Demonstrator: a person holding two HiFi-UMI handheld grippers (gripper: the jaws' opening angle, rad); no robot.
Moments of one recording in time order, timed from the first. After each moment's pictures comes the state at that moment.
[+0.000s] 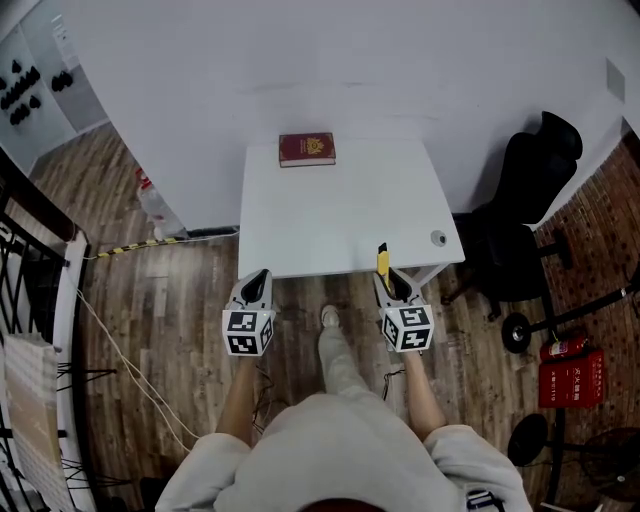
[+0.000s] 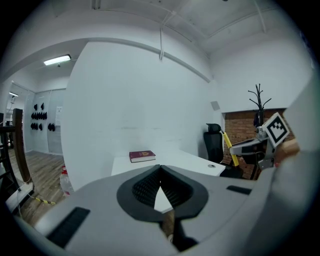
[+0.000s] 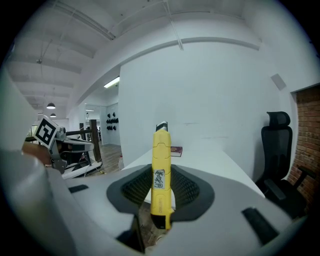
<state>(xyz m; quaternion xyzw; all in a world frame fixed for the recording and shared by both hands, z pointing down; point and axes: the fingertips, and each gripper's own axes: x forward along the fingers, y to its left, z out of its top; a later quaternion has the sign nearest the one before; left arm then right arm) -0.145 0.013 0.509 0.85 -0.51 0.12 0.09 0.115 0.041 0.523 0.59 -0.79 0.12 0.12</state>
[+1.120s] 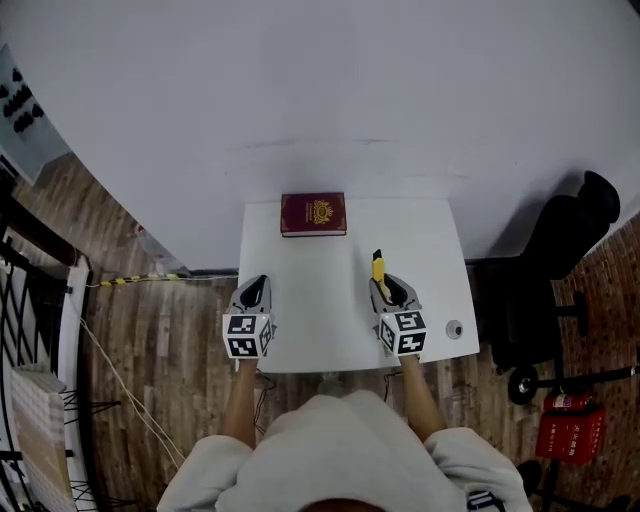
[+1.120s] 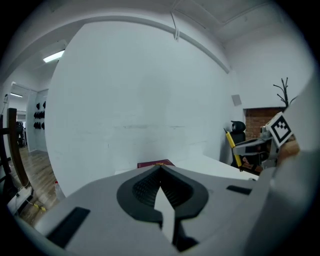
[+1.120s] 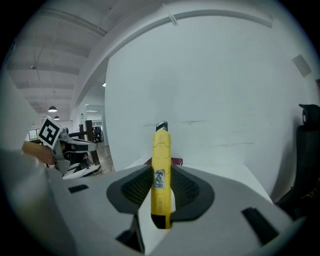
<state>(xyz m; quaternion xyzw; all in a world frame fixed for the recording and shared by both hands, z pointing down) -0.122 -0.298 0.511 0.82 -0.54 0.14 0.11 0.138 -0.280 0.524 0.55 -0.81 0.13 0.13</state>
